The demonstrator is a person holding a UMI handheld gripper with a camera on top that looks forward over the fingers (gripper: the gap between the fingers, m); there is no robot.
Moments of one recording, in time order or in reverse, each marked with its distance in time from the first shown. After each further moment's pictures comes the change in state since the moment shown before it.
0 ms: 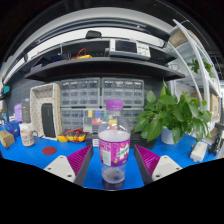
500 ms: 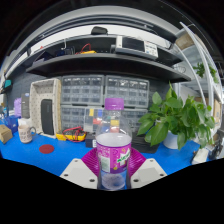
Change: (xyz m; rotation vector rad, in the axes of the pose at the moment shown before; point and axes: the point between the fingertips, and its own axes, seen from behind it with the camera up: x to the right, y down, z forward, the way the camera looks) arm -0.007 -0.004 0.021 -0.019 -0.010 -0.059
